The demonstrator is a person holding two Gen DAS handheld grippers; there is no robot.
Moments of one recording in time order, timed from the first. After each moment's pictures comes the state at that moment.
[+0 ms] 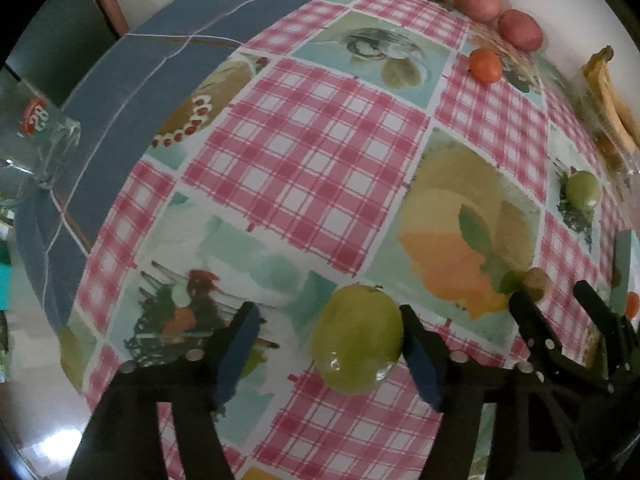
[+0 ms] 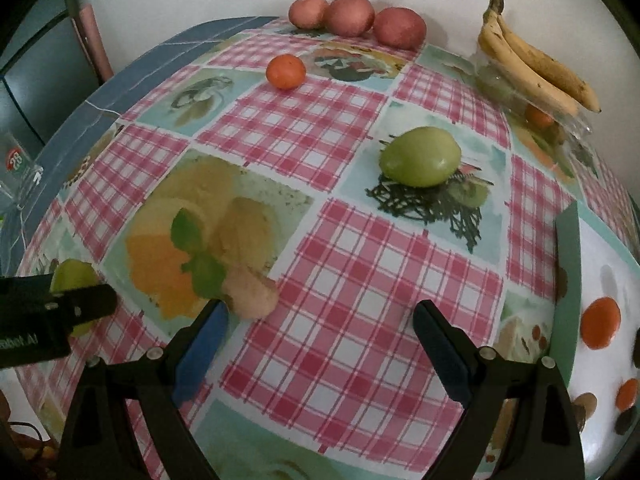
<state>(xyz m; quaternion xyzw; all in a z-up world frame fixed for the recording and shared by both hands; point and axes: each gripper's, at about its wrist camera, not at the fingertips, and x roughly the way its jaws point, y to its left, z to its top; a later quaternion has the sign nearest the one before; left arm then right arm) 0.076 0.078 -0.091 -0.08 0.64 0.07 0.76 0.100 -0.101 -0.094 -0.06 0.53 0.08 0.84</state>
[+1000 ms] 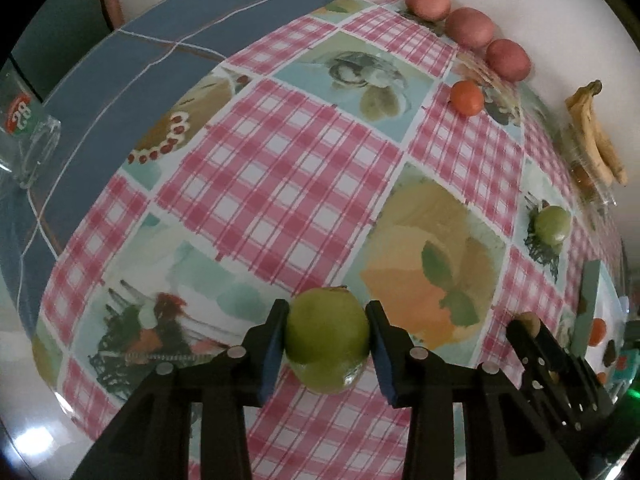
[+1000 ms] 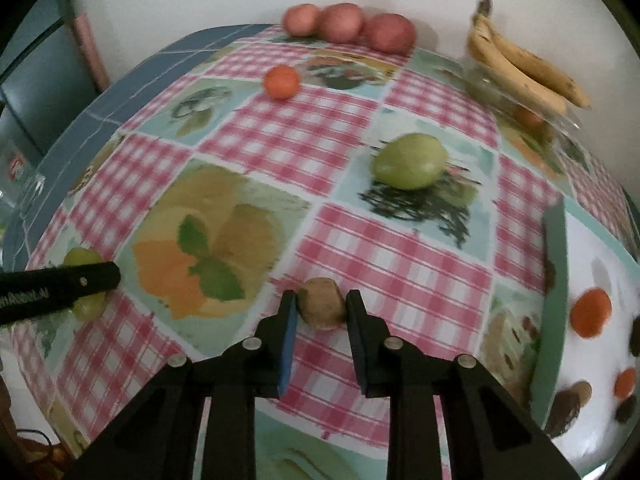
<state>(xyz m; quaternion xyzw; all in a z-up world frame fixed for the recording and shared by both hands) 0.096 0.081 -0.074 -0.14 0.61 0.04 0.78 0.092 -0.112 -0.081 -0.04 0.53 0.06 0.85</state>
